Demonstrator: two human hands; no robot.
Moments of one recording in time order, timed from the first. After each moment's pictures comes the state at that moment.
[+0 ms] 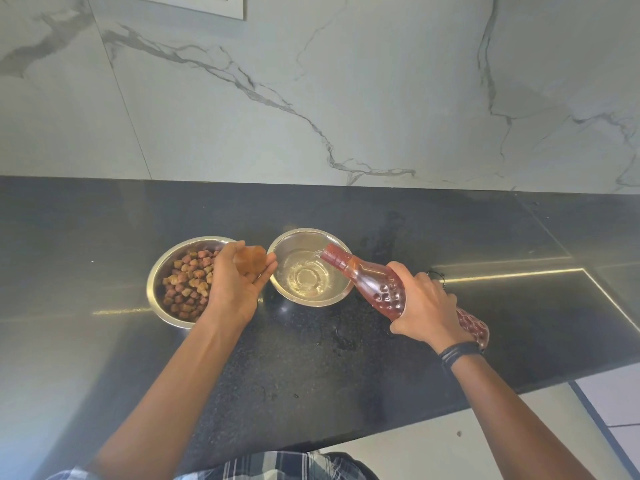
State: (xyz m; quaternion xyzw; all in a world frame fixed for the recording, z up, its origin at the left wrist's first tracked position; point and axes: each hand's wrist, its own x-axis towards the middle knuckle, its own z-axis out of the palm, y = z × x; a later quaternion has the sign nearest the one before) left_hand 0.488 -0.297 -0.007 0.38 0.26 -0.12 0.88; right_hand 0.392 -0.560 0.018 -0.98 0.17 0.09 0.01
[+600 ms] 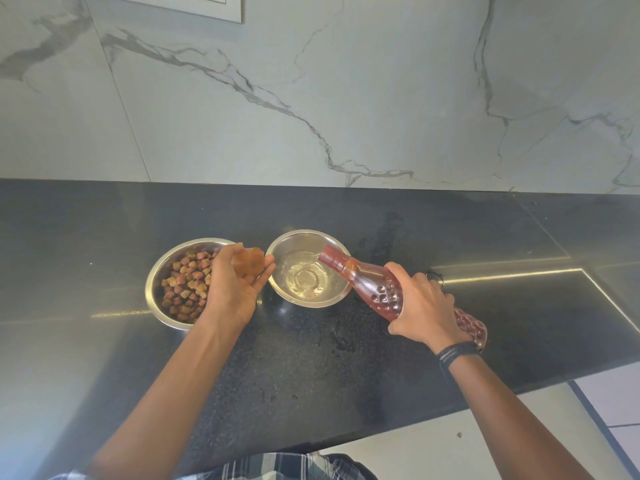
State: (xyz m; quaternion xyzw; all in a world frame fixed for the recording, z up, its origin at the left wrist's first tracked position) left_hand 0.487 -0.297 -0.008 0.39 0.26 -0.13 0.88; right_hand 0.392 -0.557 0.018 -0.98 0.16 0.09 0.01
